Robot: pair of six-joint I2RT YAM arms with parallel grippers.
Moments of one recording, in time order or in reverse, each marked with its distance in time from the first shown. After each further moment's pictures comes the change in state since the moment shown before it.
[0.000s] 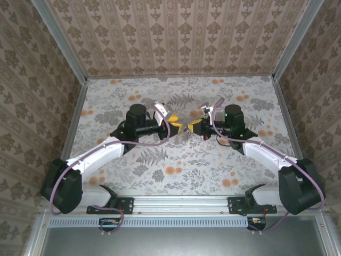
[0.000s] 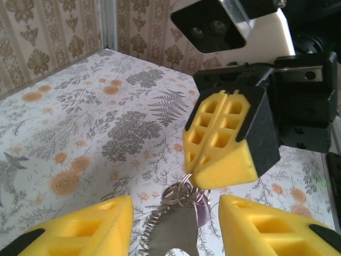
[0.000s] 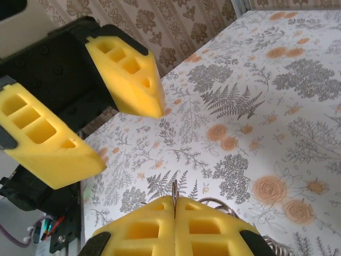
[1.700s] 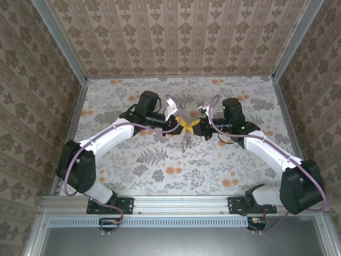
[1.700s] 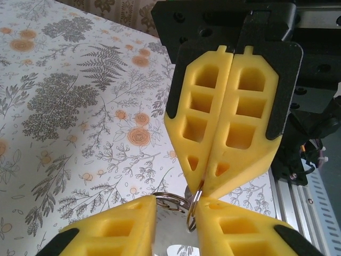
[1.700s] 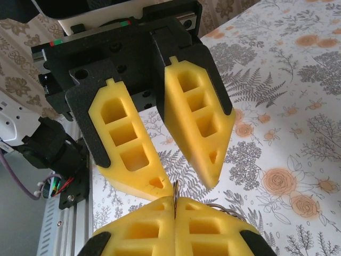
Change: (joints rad) left arm 0.013 0.240 0.294 -0.396 0.268 0.172; right arm 0.004 0.001 0.137 -0.309 -0.081 -0.224
